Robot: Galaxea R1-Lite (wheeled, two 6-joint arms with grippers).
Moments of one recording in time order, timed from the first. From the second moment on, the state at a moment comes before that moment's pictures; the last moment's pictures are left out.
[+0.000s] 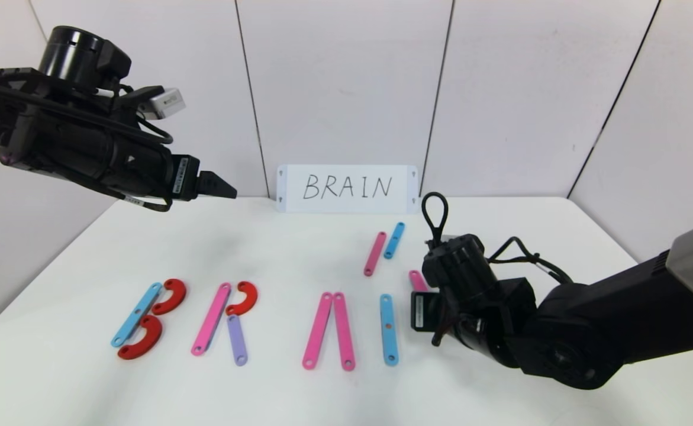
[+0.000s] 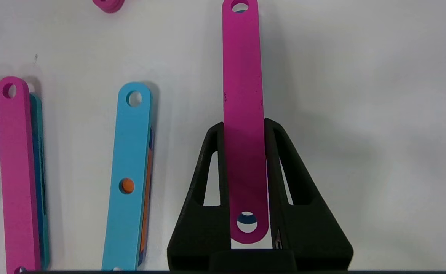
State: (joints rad) left arm -0.19 1.71 -1.56 0.50 -0.16 0.00; right arm 0.69 1.97 -0.87 -0.30 -0.38 0.55
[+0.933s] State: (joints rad) left arm -0.19 1.71 -1.56 0.50 -0.16 0.00; right arm 0.71 1.94 -0.80 -0.30 -0.42 0.61
